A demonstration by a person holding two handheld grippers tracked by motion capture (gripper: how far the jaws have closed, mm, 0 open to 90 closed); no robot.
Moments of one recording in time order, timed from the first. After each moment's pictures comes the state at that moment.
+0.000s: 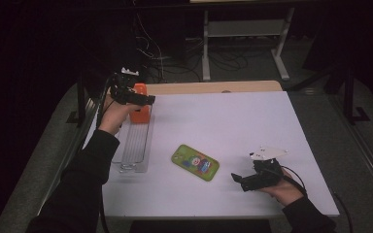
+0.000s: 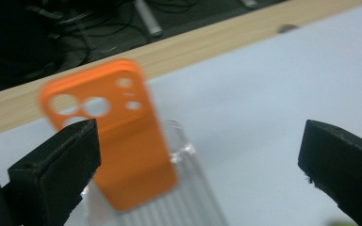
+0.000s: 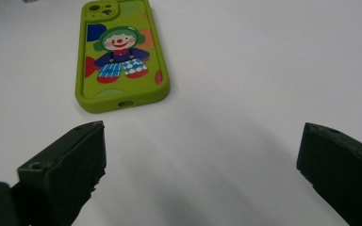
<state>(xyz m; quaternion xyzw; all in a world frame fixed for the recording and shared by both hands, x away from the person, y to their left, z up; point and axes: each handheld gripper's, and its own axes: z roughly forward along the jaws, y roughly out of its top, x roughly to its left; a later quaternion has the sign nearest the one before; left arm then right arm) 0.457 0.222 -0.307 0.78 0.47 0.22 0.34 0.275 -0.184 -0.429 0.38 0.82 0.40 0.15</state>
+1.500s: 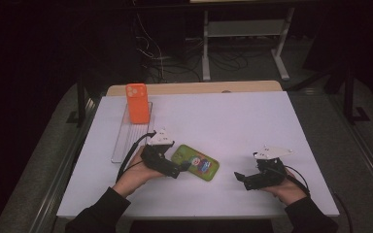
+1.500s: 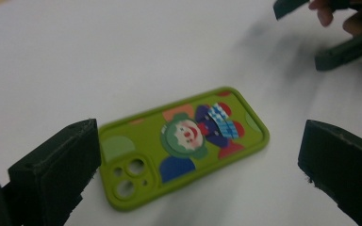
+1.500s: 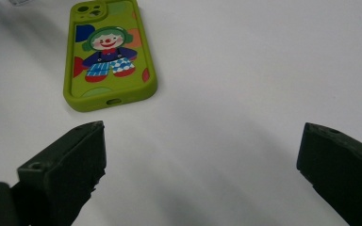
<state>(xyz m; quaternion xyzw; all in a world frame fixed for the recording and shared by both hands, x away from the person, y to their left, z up) 0.314 0.151 -0.393 0.86 0.26 0.08 0.44 0.277 -0.193 -0.429 0.38 0.82 0.40 0.15</state>
